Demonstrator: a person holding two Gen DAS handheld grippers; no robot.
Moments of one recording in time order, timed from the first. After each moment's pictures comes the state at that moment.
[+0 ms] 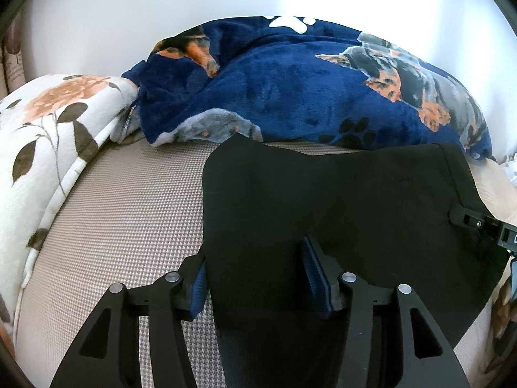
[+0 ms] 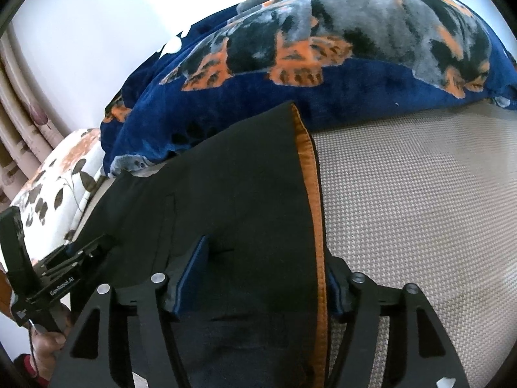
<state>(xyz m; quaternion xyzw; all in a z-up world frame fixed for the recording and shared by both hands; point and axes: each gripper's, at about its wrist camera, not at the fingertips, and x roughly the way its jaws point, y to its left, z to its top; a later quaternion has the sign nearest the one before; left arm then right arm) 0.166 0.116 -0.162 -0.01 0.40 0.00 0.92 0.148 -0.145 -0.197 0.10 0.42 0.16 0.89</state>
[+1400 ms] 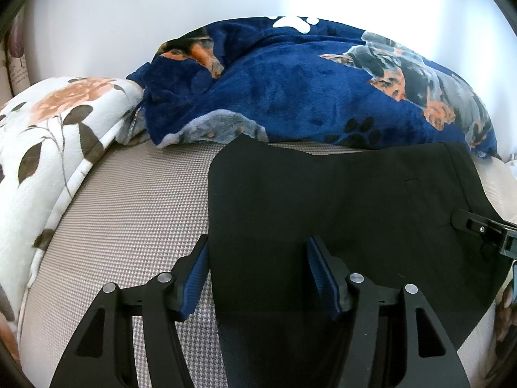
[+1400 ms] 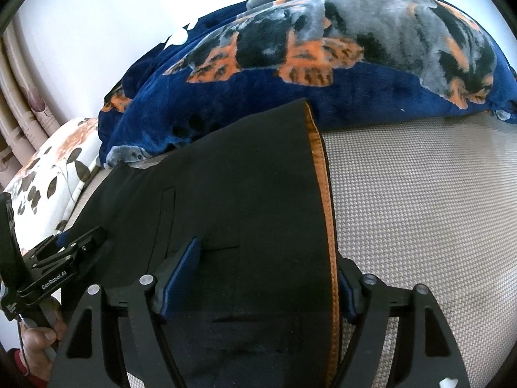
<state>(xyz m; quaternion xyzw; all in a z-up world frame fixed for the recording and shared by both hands) 0.167 0.117 -0.162 0.00 0.40 0.01 0.92 0.148 -0.139 -0.197 0.08 0.42 0.15 0.89</state>
